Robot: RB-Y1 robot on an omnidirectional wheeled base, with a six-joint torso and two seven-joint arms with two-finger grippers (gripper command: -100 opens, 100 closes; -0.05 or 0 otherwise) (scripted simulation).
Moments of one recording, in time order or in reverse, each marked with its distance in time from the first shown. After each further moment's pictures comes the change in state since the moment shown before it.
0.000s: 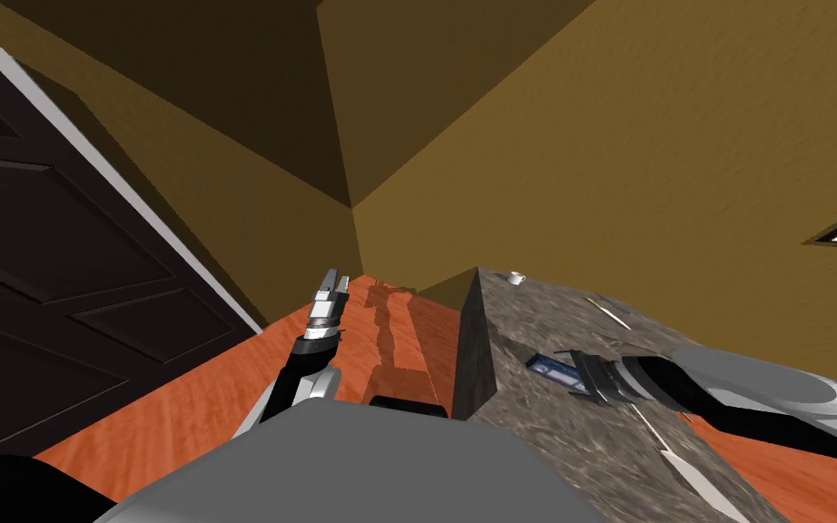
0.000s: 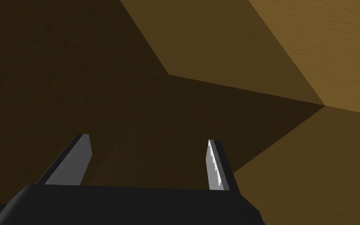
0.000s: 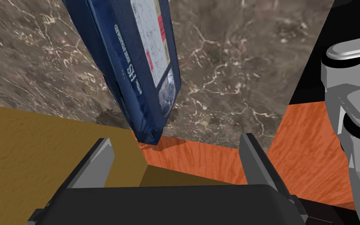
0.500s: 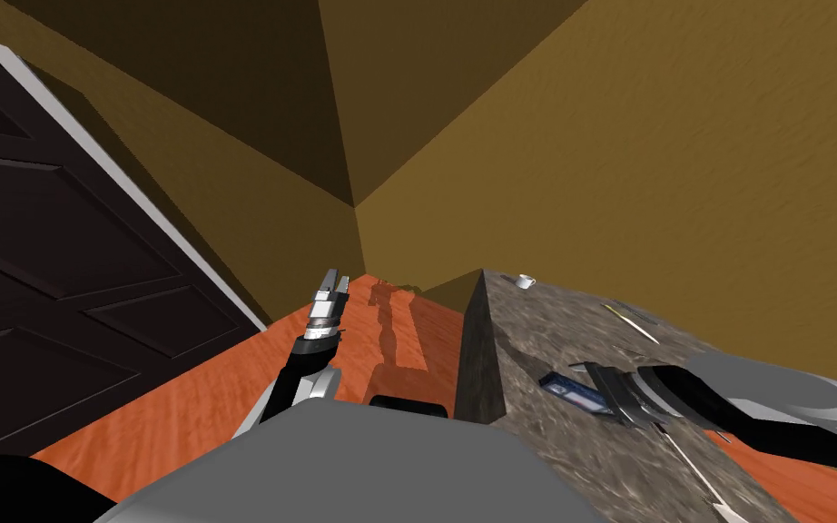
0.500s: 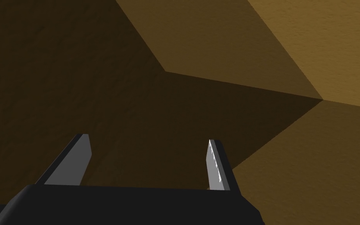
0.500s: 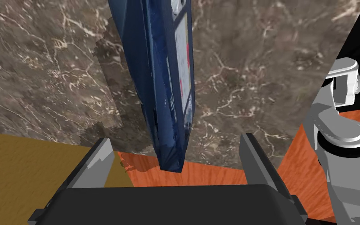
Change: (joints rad) left arm 0.000 0.000 0.000 0.000 0.000 0.000 0.000; right arm 0.083 -0.060 0.006 0.024 0.001 -0.009 0.007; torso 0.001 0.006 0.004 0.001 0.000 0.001
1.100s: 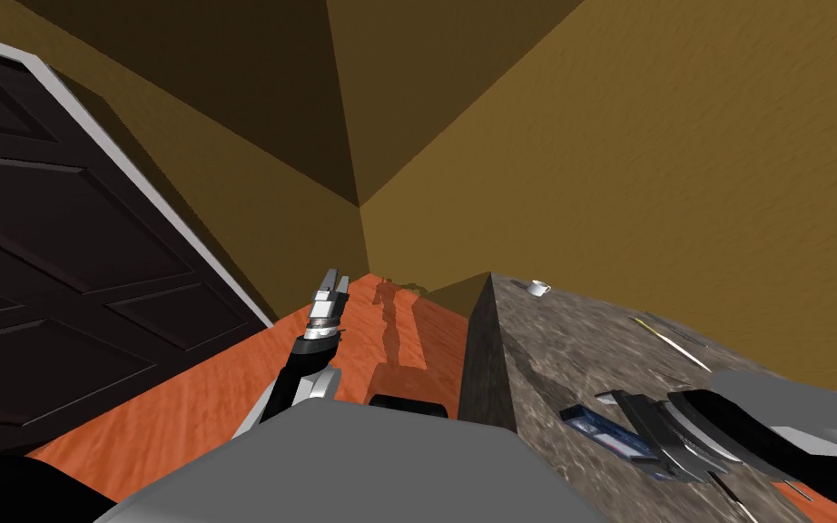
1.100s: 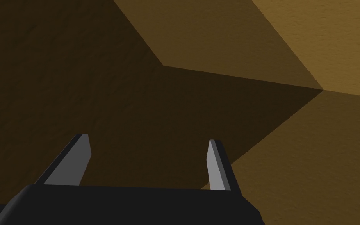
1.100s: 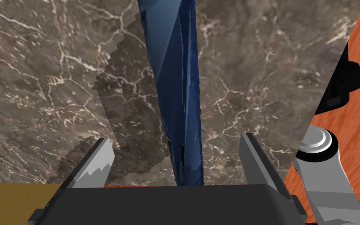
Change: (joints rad) left arm 0.000 0.000 0.000 0.000 0.000 0.000 0.000; right arm 0.067 -0.046 0.078 0.038 -0.027 -0.039 -0.016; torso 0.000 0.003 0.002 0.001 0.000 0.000
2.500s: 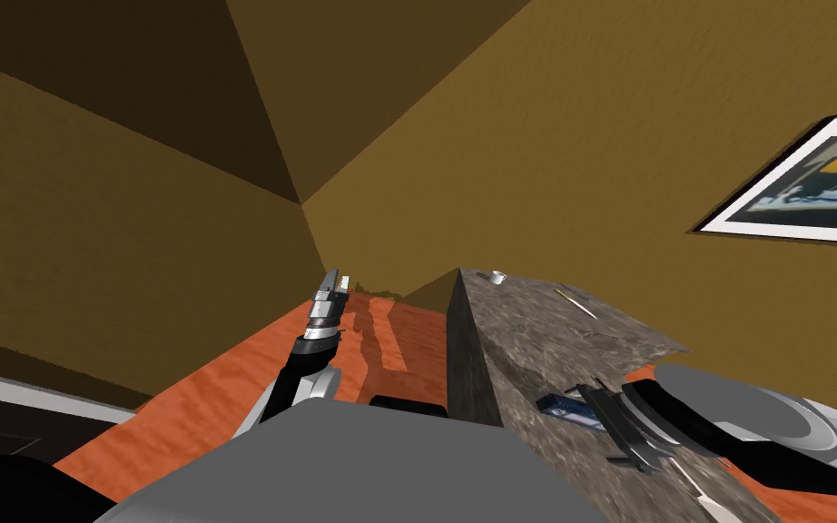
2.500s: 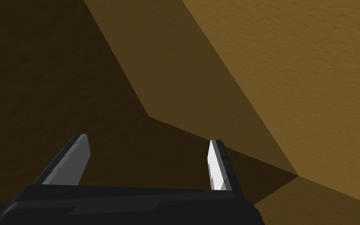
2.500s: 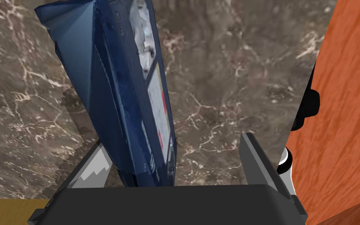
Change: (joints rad) left arm 0.000 0.000 0.000 0.000 0.000 0.000 0.000; right arm -0.077 0.046 -0.011 -0.222 0.318 0.025 -0.090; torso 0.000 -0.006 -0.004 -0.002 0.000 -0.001
